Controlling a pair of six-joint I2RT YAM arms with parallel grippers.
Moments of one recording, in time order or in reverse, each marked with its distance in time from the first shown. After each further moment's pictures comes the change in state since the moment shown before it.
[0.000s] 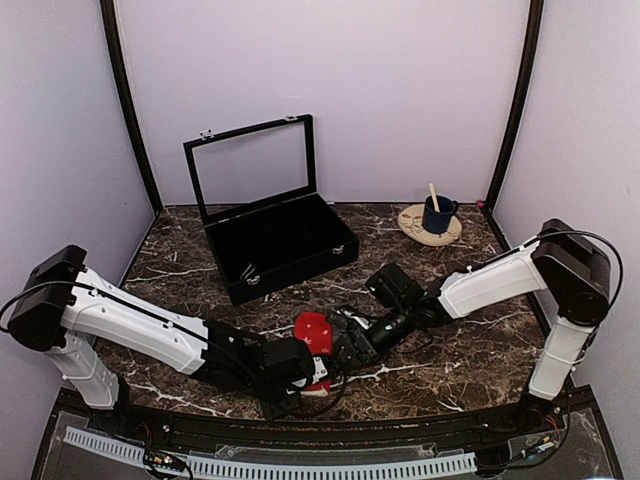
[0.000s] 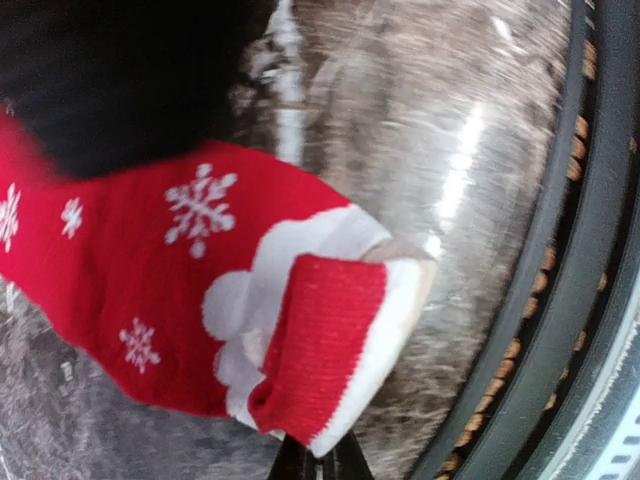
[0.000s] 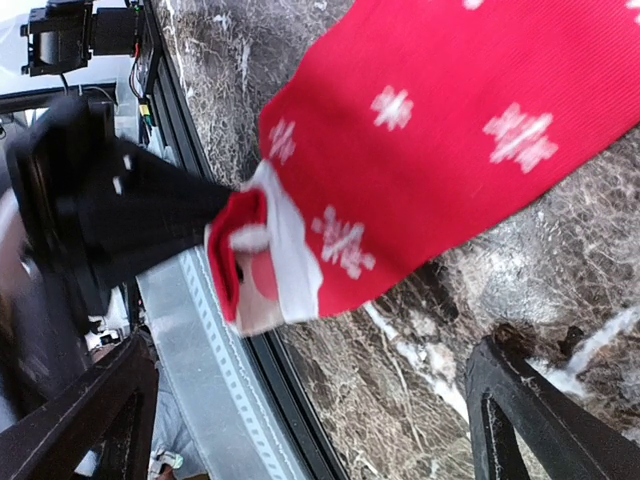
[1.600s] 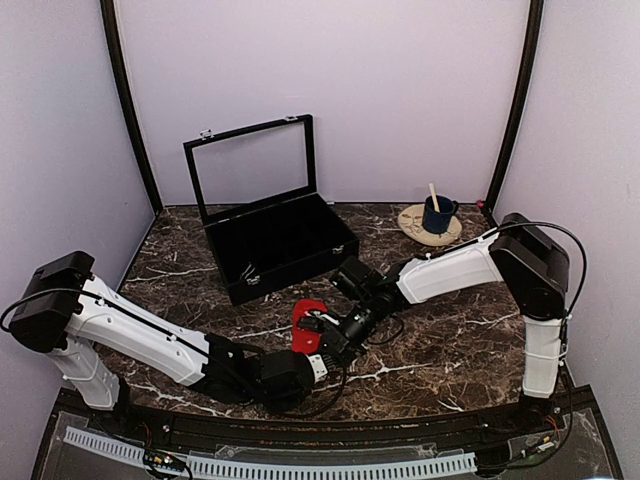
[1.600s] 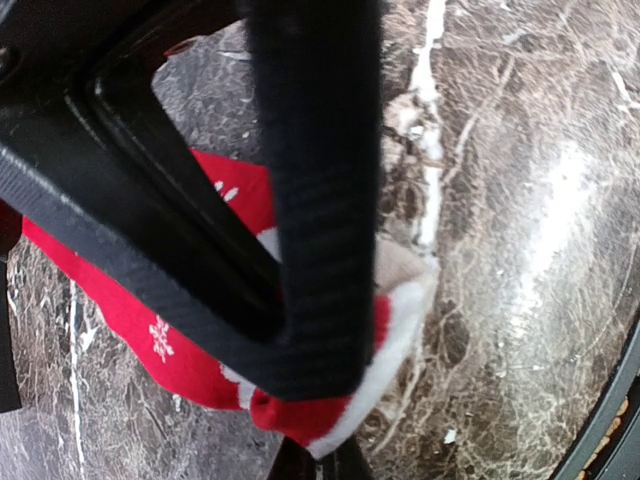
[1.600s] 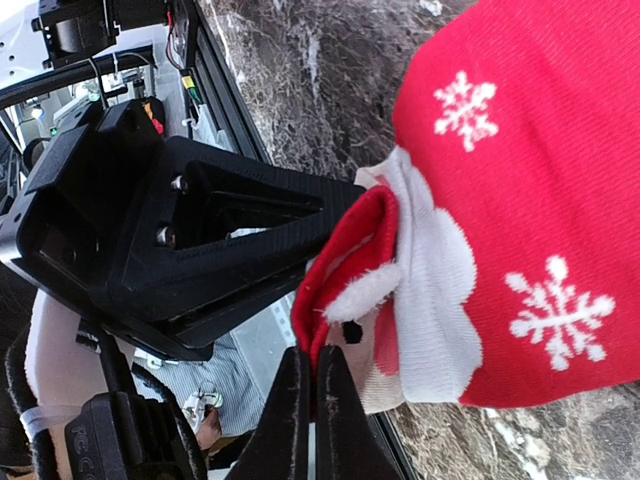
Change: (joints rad) left arm -0.036 0.008 -0.077 0.175 -0.296 0.060; right arm 0.037 0.222 0.338 -0.246 -0.204 0.021
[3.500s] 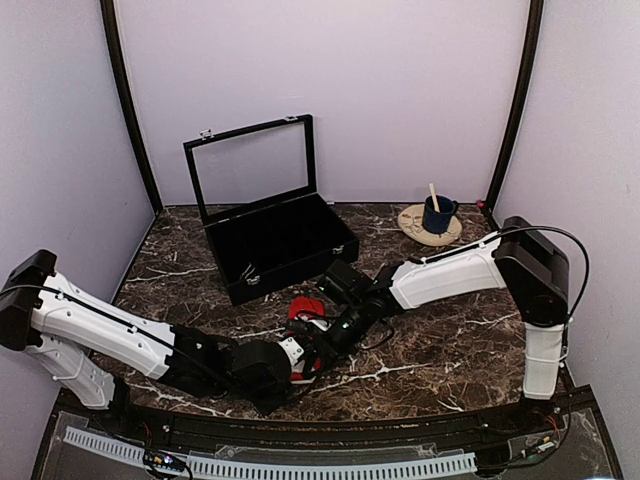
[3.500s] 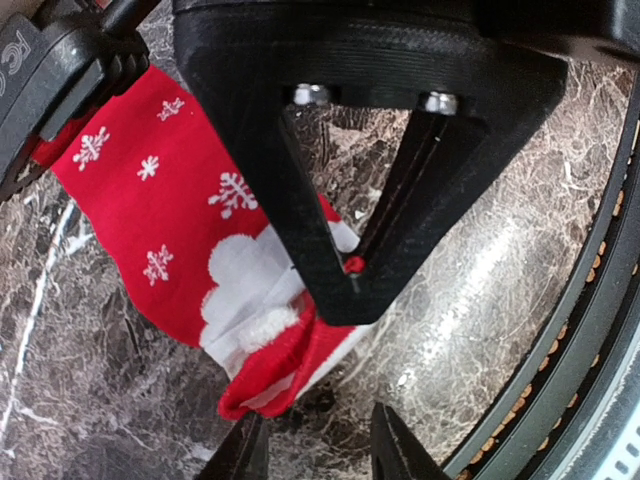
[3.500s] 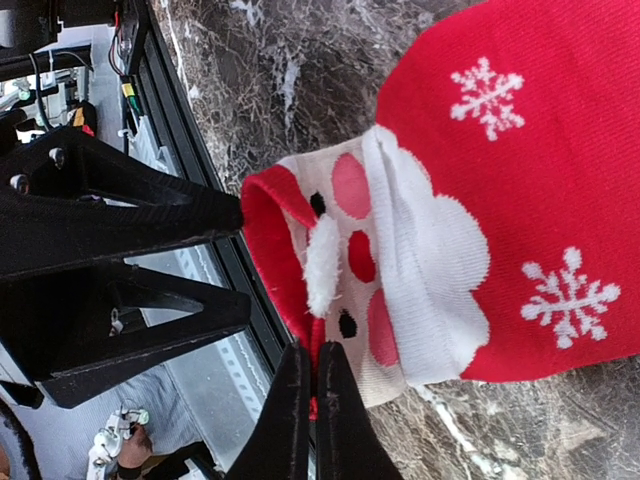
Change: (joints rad) left arm 0.004 -0.189 -0.082 -0.037 0.101 -0.335; right arm 0.082 -0.010 0.051 -0.033 0.220 -0.077
